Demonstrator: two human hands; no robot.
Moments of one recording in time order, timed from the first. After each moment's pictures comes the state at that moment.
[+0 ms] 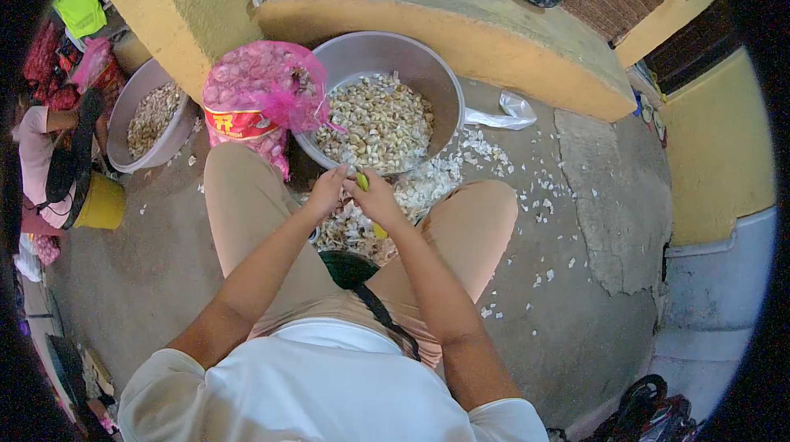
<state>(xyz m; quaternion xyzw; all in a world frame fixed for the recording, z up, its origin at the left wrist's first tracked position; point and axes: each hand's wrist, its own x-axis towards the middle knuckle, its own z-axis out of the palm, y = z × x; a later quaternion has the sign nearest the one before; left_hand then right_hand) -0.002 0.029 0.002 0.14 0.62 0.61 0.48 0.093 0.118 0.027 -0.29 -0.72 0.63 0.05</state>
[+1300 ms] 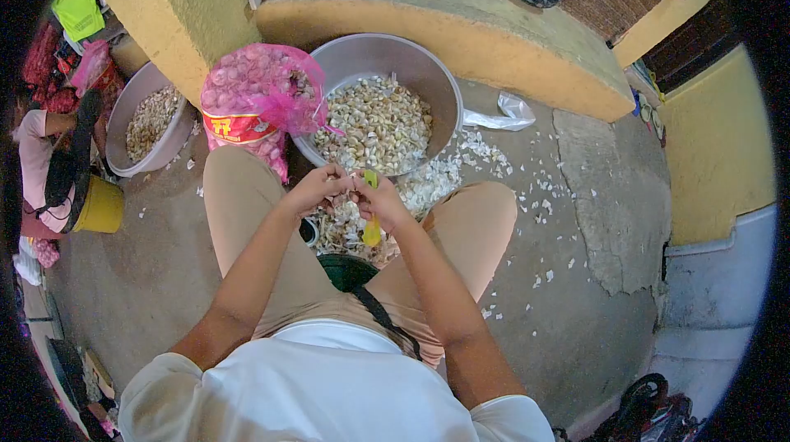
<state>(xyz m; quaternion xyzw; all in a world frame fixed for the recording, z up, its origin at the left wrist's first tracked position) -0.025 0.016 0.037 0.21 0.58 0.56 0.55 0.099 0.126 0.047 -0.28 -0.45 0.85 0.01</state>
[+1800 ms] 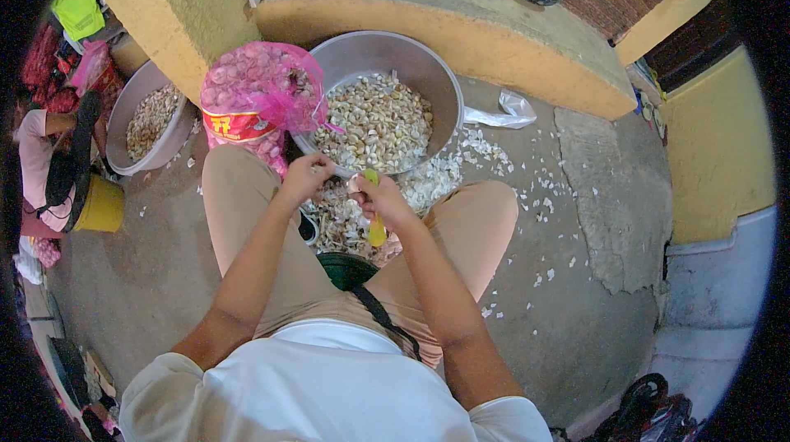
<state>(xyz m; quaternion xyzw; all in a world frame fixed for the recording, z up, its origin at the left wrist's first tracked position) -0.043 0.015 0.021 0.28 0.77 0.48 0.31 0.102 0.131 0.049 -0.28 -0.48 0.83 -0.02</state>
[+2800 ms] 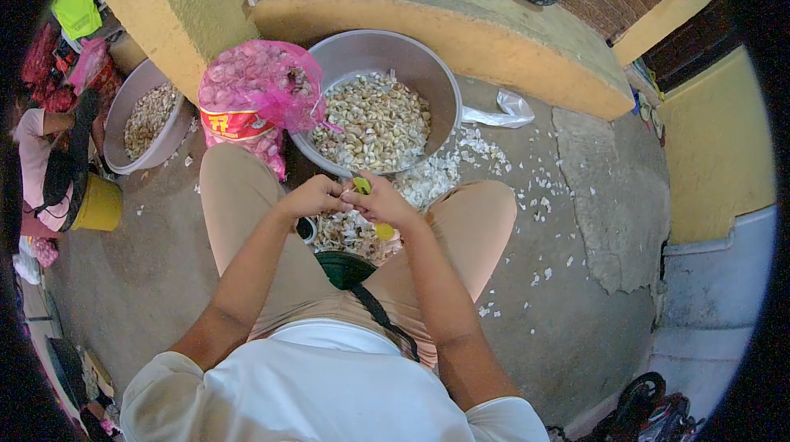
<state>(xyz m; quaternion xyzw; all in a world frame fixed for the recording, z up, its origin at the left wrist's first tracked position) -0.024 0.010 0.038 0.40 0.61 0.41 0.54 0.107 0.131 0.060 -0.22 -0.61 0.76 -0.07</state>
